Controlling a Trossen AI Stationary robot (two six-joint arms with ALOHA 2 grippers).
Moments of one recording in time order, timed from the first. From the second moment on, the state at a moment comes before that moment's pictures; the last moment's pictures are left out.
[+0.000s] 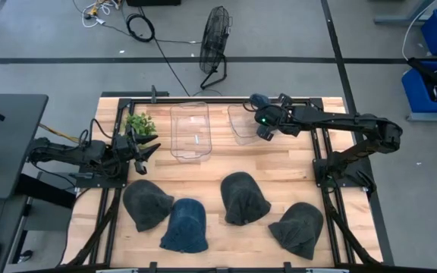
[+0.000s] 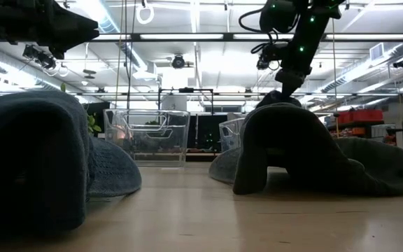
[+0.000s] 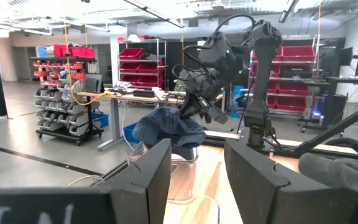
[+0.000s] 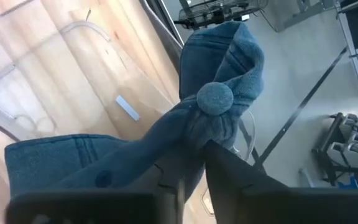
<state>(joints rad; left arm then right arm) -0.20 0.18 0.17 0.21 -0.58 0.06 -0.32 1.40 1.08 -0.79 0.64 -0.05</state>
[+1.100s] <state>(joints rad) -0.20 0.18 0.17 0.21 -0.58 0.06 -0.03 1.48 1.35 -0.59 0.12 0.03</state>
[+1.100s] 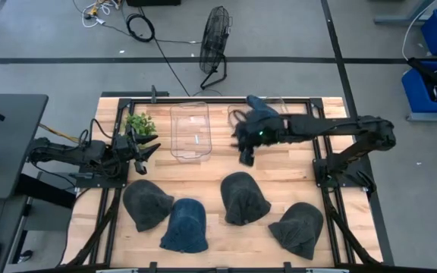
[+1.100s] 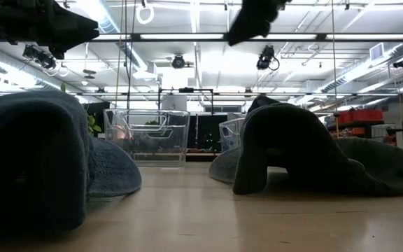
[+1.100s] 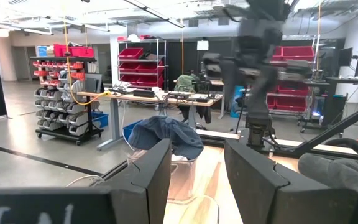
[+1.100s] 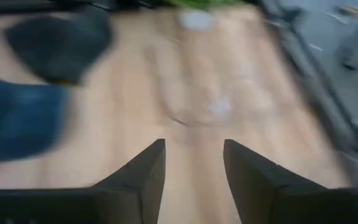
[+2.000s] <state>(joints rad) -0.20 0.26 0.17 0.26 -0.31 -0.07 0.21 1.91 1.39 -0.17 -0.04 0.15</state>
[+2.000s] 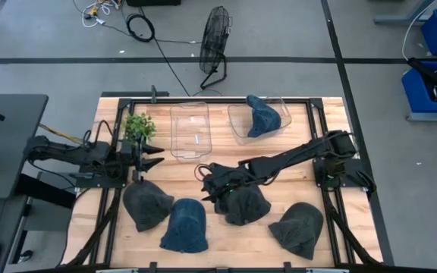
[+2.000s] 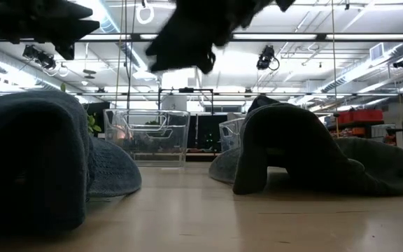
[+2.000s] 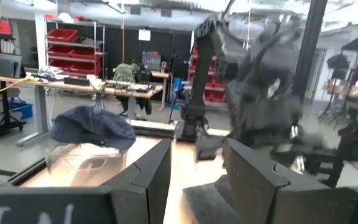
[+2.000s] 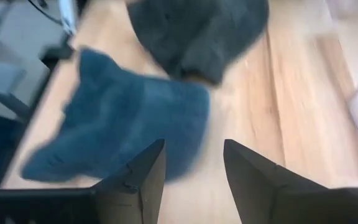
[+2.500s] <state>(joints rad) -0.20 0.62 0.63 -0.14 -0.28 -0.06 0.21 1.66 1.39 -0.49 0.24 0.14</state>
